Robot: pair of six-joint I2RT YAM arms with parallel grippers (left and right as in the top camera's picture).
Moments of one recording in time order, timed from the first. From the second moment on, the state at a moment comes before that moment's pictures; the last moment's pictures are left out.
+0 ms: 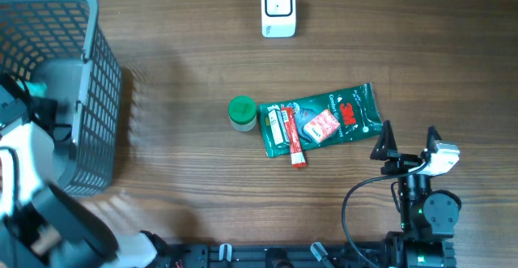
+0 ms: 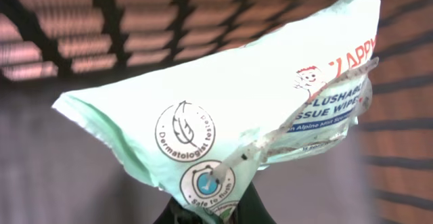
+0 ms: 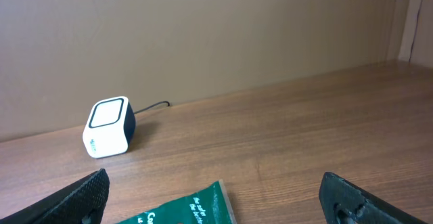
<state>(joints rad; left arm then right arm) 0.65 1.57 1.04 -0.37 -0.16 -0.72 -0.06 0.02 0.01 0.00 0.00 0.20</state>
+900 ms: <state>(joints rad) -0.63 1.36 1.04 -0.40 0.22 -0.51 -0.06 0.02 0.01 0.00 0.00 0.20</state>
